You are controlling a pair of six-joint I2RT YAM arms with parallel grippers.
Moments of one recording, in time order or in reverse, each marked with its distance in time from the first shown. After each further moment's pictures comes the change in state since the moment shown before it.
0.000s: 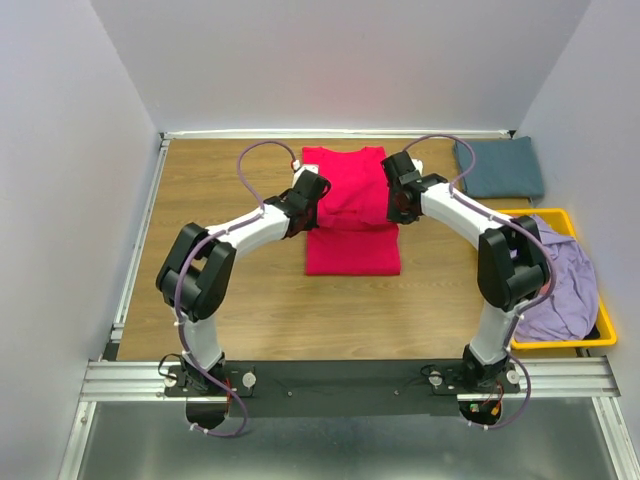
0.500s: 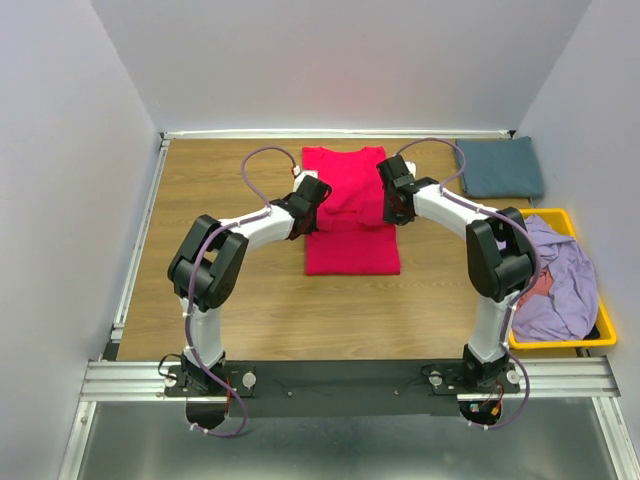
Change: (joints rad) left arm 0.016 0.104 0.002 0.055 -0.018 -0.010; right arm -0.003 0.098 0.000 0.101 0.004 -0.035
